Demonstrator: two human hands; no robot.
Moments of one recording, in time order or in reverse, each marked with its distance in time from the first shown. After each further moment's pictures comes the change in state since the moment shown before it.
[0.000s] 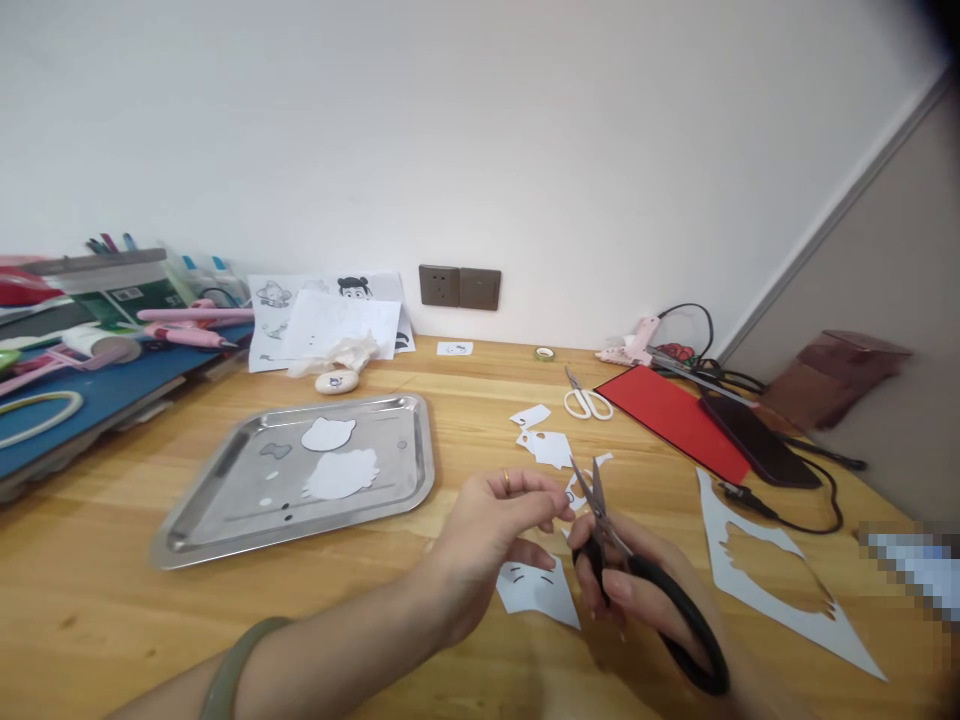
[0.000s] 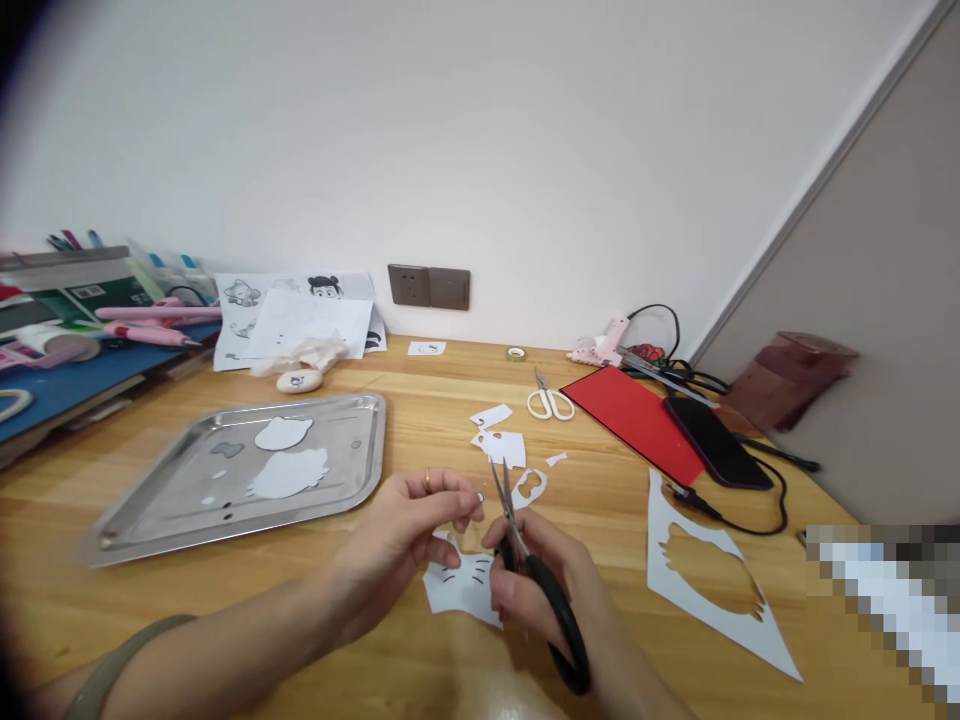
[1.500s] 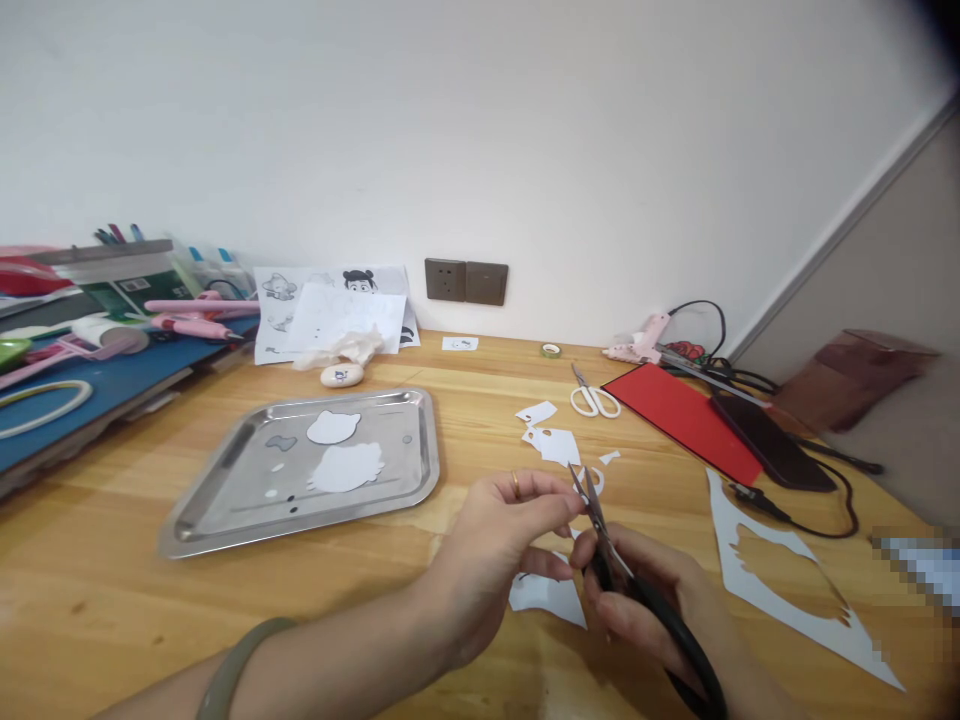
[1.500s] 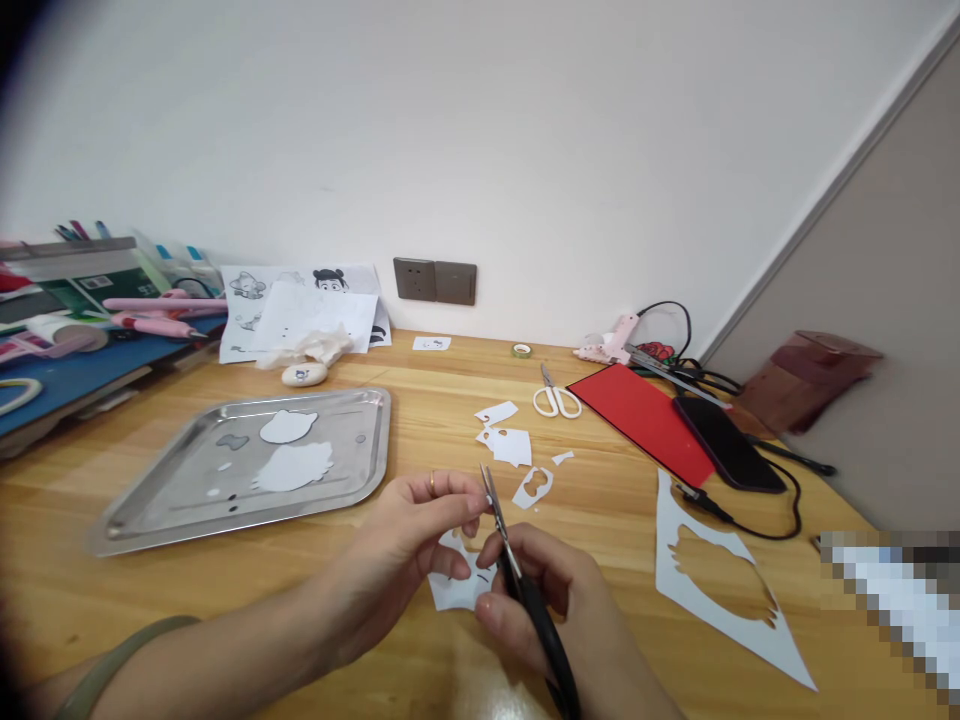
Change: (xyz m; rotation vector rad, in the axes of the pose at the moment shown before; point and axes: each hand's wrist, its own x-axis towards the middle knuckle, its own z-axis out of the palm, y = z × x) left_hand -0.007 -0.001 0.003 -0.096 -0.030 0.006; right_hand -0.006 0.002 0.013 -0.063 0.085 0.032
